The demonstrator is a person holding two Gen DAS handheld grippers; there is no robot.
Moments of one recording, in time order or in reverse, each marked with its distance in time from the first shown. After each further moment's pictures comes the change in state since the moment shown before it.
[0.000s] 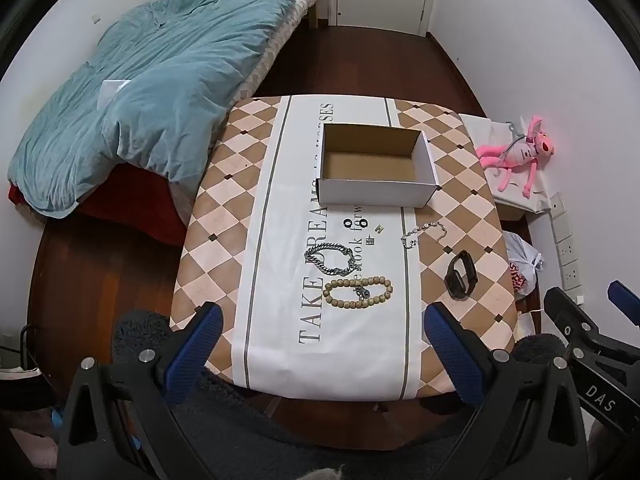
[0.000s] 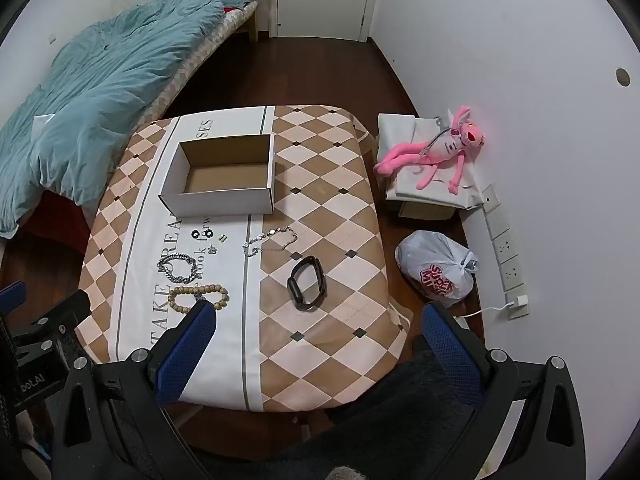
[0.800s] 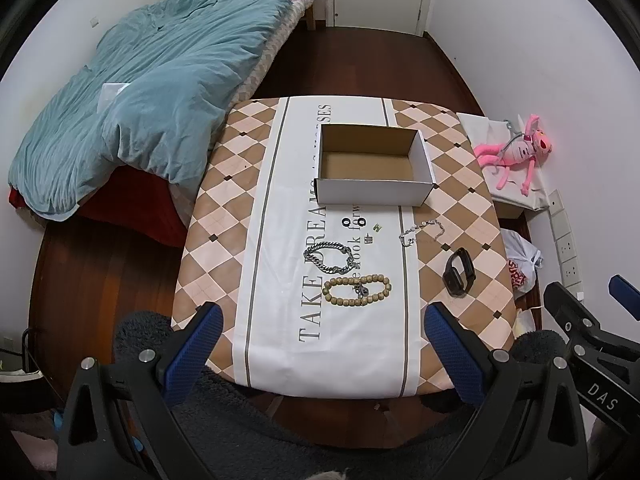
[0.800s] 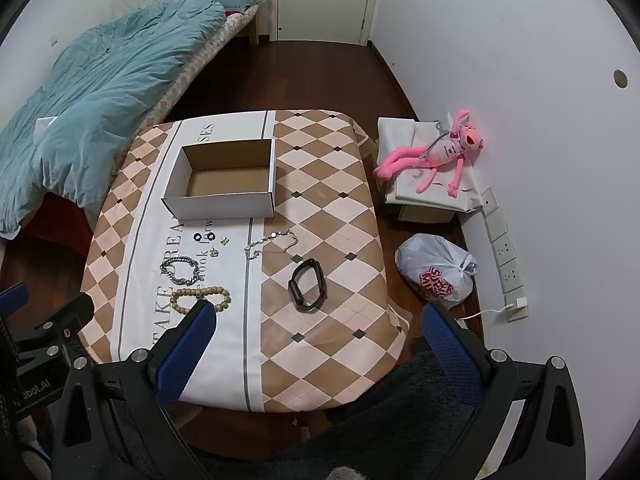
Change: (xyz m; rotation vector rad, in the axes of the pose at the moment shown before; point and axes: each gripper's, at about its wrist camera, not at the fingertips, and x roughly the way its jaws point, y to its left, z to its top) left arm -0.006 -0.001 0.000 0.012 -0.005 -0.001; right arm -0.005 -0.002 0.000 -0.001 -0.007 0.000
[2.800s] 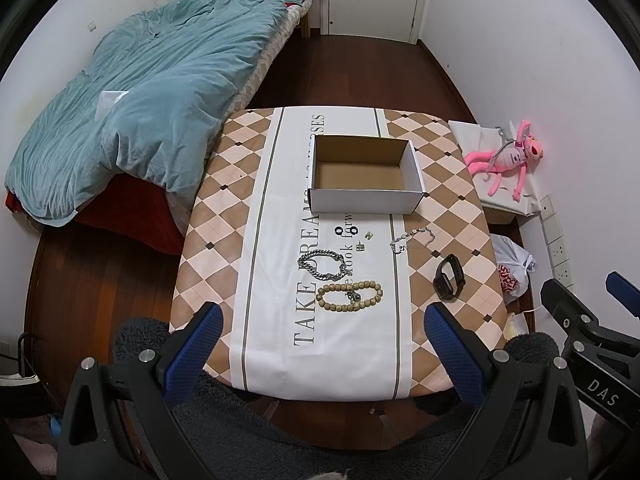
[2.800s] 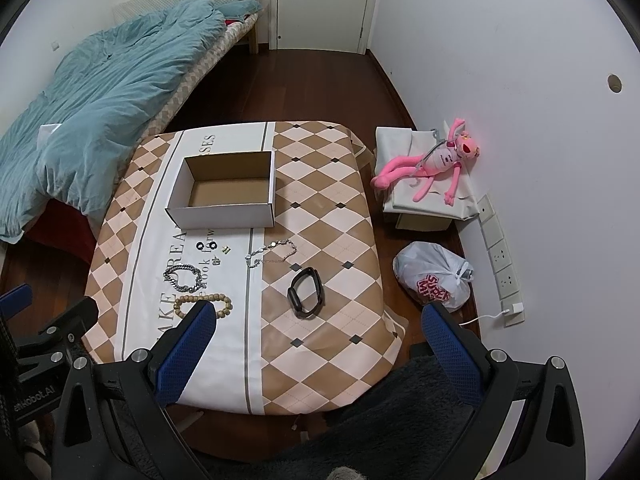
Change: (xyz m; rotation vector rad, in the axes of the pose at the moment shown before) left arm -0.011 -0.012 0.008 0.007 -0.010 -0.009; right arm -0.018 -0.007 0.011 -0.001 -0.025 -0.002
